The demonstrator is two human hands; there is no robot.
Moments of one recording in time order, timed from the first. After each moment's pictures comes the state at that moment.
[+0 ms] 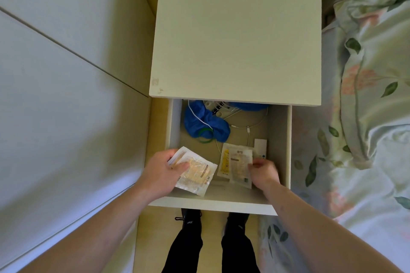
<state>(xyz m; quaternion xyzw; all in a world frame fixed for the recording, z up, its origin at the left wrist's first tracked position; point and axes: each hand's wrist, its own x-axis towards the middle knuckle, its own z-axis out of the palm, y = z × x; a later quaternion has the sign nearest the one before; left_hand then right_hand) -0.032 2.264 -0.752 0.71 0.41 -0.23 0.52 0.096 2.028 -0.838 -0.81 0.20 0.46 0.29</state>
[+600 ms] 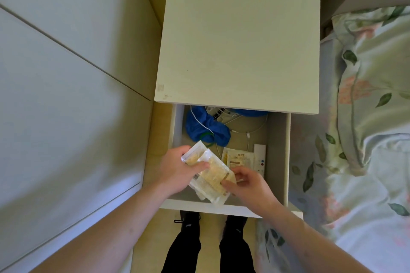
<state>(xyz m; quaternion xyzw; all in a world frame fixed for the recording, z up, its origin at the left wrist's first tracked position) -0.004 2.249 -0.743 0.73 0.40 -0.20 0.52 0.070 2.039 -0.781 -0.74 0.04 0.54 0.41</state>
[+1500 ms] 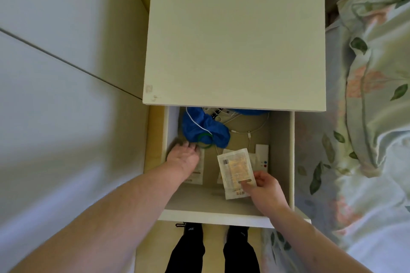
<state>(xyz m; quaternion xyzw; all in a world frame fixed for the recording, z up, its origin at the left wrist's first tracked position) 0.044 2.257 -0.840 0.88 0.02 -0.47 0.00 0.083 2.026 -0.801 -0.77 0.18 0.50 0.36</state>
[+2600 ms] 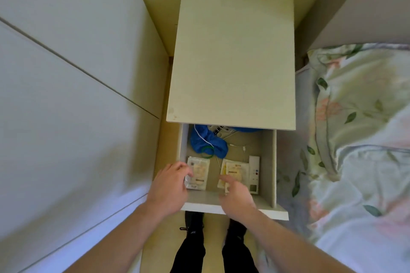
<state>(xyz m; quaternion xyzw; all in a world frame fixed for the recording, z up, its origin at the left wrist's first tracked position) -0.035 2.251 -0.659 0.90 0.21 -0.25 0.27 0.057 2.072 -0.678 -0.80 -0.04 0.55 0.22</state>
